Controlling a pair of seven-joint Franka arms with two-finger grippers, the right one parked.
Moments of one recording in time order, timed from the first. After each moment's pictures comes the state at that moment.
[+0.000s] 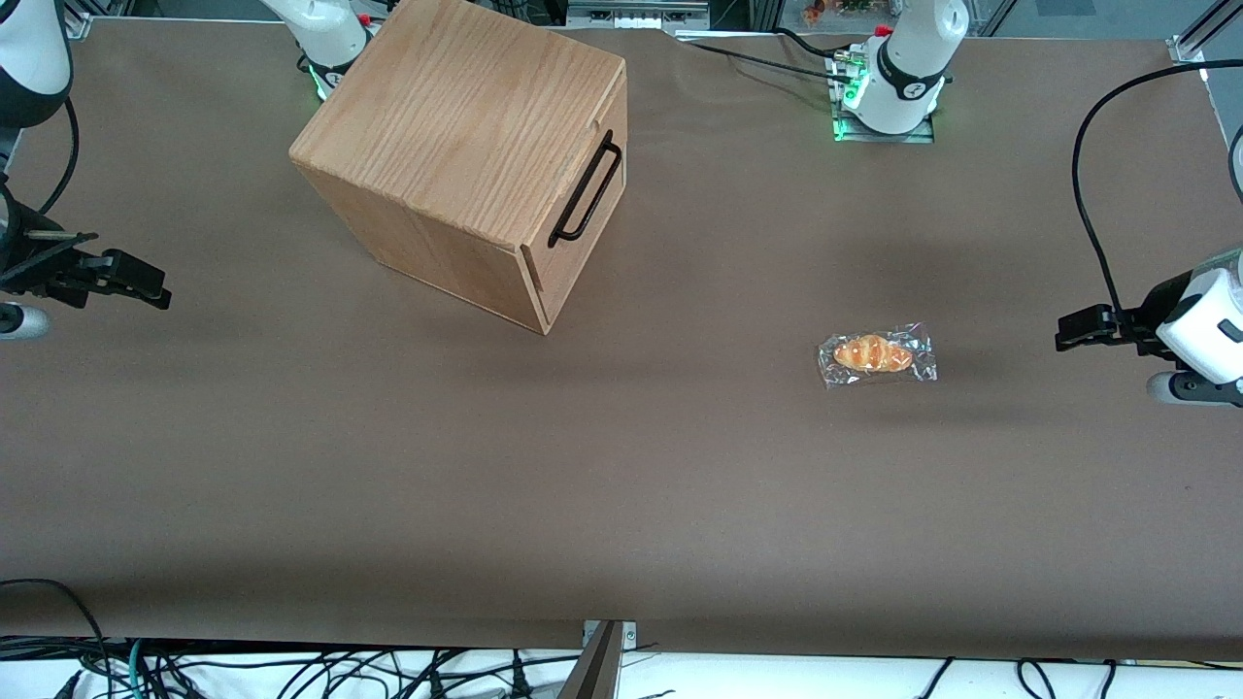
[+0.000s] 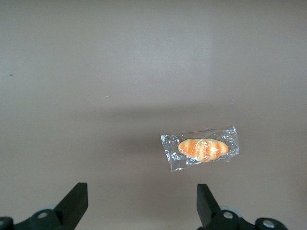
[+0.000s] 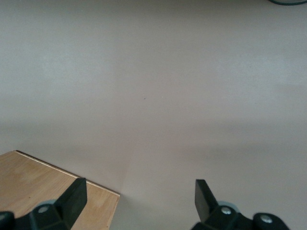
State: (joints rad) arm 0.00 0.32 0.06 -1.39 0.01 1.61 0.09
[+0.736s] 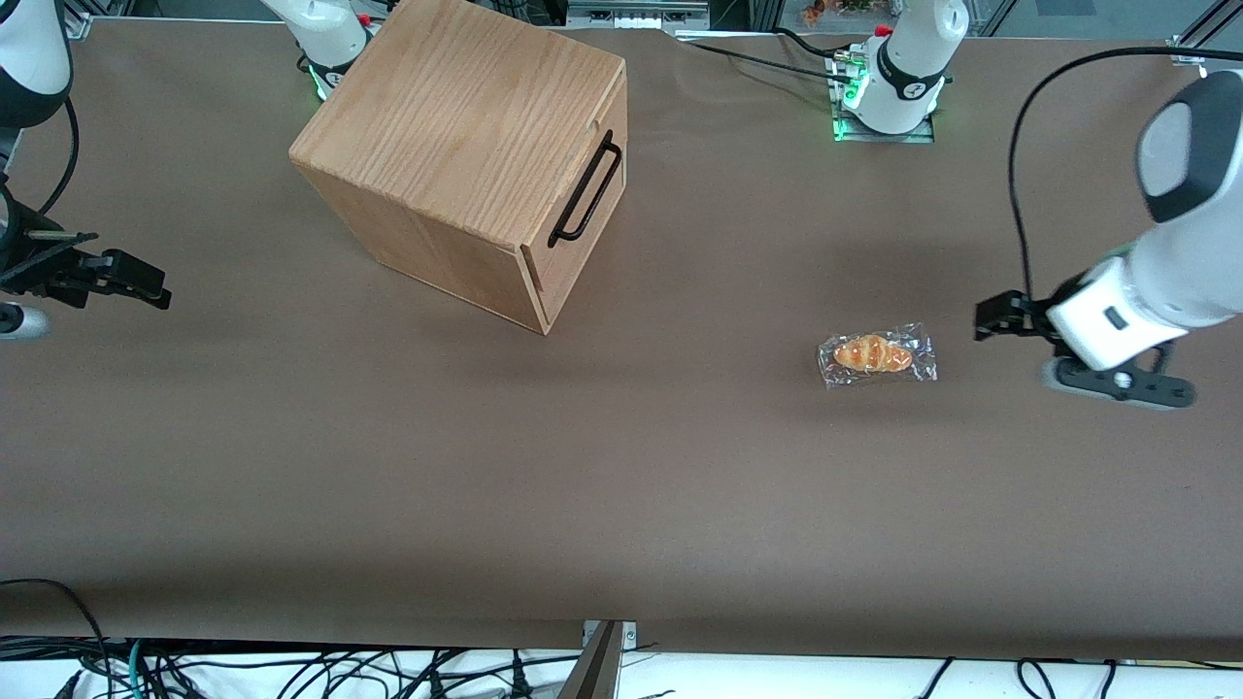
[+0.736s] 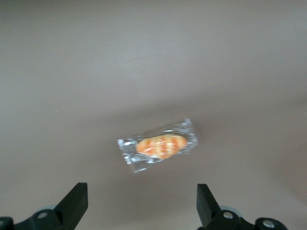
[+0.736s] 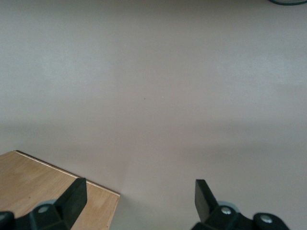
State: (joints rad) arm 0.00 0.32 -0.15 -1.39 0.01 1.60 0.08
